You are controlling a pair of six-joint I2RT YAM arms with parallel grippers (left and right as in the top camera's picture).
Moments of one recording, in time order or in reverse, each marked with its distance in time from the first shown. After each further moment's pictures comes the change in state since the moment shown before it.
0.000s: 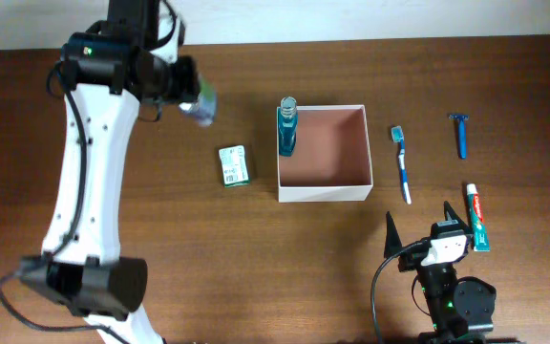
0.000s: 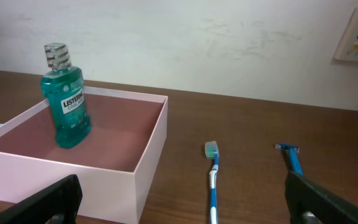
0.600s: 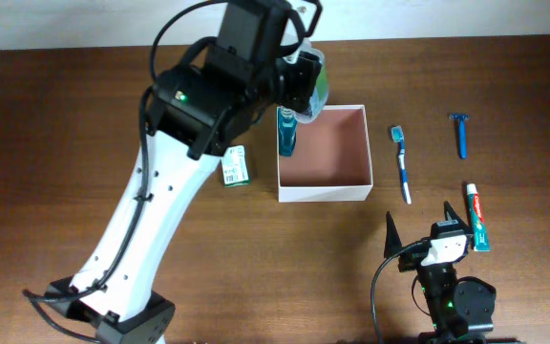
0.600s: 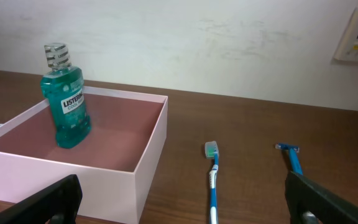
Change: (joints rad) left arm -0.395 -0.054 0.044 0.236 -0.066 -0.003; right arm 0.000 0.000 0.000 0.000 0.000 0.000
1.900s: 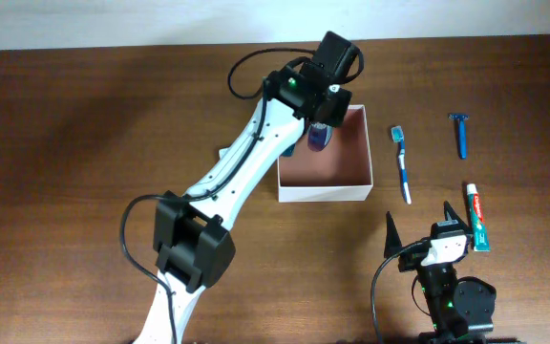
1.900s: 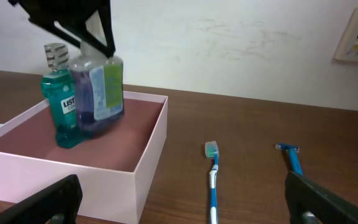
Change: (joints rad) left arm -0.069 0.437 0.000 0.092 -0.139 -0.089; right arm 0.000 0.000 0.000 0.000 0.000 0.000
